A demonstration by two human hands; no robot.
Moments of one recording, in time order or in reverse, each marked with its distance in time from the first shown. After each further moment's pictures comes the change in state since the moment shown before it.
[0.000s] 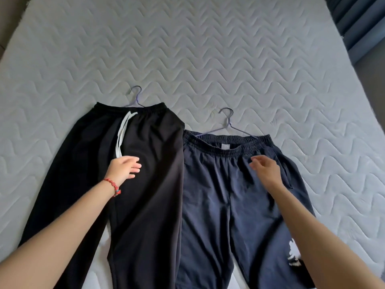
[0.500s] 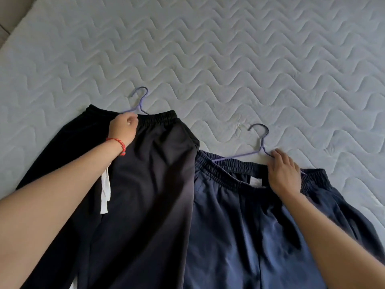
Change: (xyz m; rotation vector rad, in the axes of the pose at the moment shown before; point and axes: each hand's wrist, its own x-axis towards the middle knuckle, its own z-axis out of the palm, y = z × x) left_hand 0.205 0.059 0.028 0.431 0.391 0.423; right_hand 0.170 0.014 0.093 -0.669 0.088 -0.399
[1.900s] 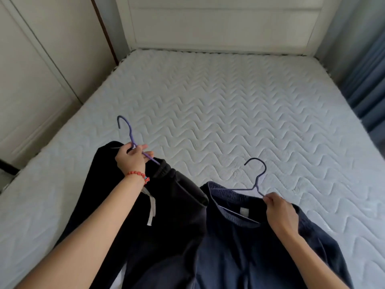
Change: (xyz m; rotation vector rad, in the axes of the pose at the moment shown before) left_hand -0.130 0.096 -0.194 -1.143 0.417 -0.300; right_hand -0.147 -0.091 -0.197 0.144 0.036 0.090
